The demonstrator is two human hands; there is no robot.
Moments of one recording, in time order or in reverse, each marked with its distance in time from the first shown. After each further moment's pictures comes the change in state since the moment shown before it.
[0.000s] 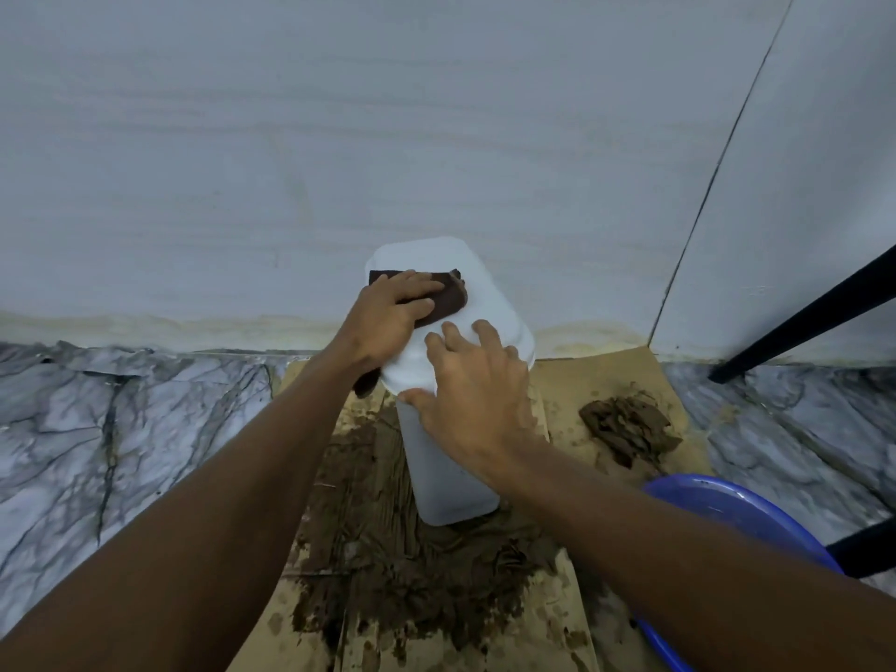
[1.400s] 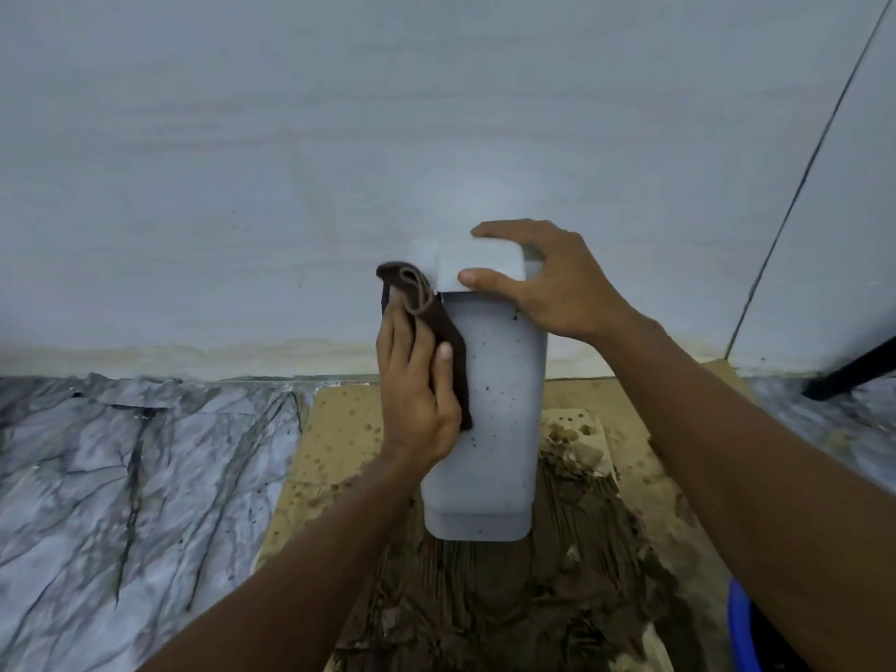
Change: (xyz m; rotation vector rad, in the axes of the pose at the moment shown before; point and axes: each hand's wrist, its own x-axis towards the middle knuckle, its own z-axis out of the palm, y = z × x) left_hand 0.001 -0.080 0.061 0.123 0.550 0.346; right_hand 0.149 0.090 0.033 0.835 0.155 -0.100
